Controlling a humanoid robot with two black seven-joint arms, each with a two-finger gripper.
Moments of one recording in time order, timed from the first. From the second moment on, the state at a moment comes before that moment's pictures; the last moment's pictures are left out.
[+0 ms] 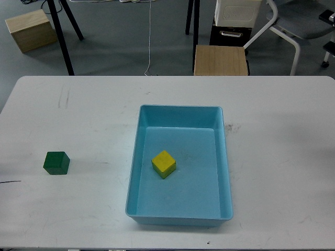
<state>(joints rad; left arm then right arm) -0.18 0.90 -0.81 -1.30 -1.00 -0.49 -0.37 0.98 -1.16 0.21 1.43 -0.46 -0.02 0.25</state>
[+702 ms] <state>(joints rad) -0.18 0.90 -0.81 -1.29 -1.01 -0.49 -0.37 0.80 -1.29 0.13 1.51 -0.46 -0.10 0.28</state>
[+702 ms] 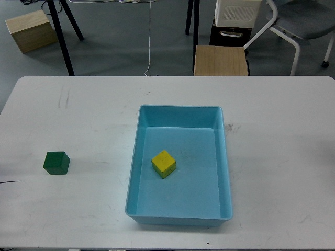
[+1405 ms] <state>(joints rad) -0.19 1.31 -0.80 -1.06 -1.13 -0.49 0.21 0.80 -1.27 0.13 1.51 -0.46 -0.10 0.28</state>
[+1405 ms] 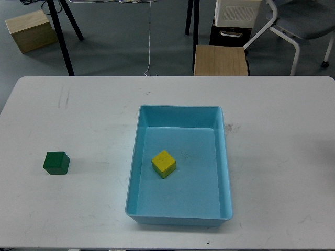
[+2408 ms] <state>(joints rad) -0.84 1.59 -0.81 -1.43 0.62 -0.49 -0.12 0.79 -1.26 0.13 1.51 -0.46 -0.14 0.28</state>
